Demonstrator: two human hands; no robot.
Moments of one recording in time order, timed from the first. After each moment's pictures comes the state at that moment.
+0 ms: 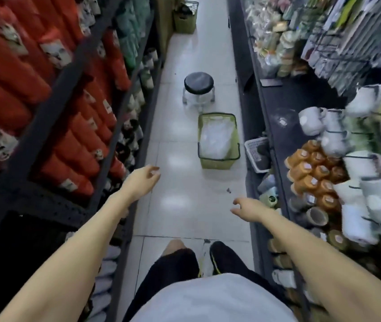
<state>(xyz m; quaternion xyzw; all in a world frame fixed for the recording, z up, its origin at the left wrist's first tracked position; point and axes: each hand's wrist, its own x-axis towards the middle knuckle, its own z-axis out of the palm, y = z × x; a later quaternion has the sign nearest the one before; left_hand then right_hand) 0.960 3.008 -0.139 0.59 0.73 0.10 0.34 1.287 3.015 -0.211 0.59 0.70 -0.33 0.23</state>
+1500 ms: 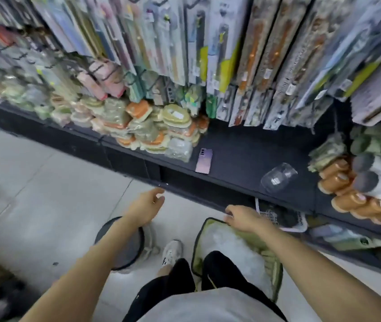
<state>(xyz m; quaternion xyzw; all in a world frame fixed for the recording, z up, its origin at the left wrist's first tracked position) 1.139 4.090 -0.169 0.89 0.27 -0.17 0.31 1.265 3.830 -0.237 0.89 0.27 -0.38 -0.03</state>
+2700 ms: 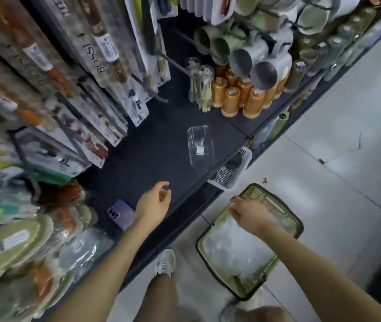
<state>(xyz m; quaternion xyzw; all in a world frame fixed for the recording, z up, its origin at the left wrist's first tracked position) 1.452 3.996 -0.343 0.92 -0.17 -0.25 0.26 1.288 3.796 -0.380 0.92 -0.23 -0.24 -0.20</state>
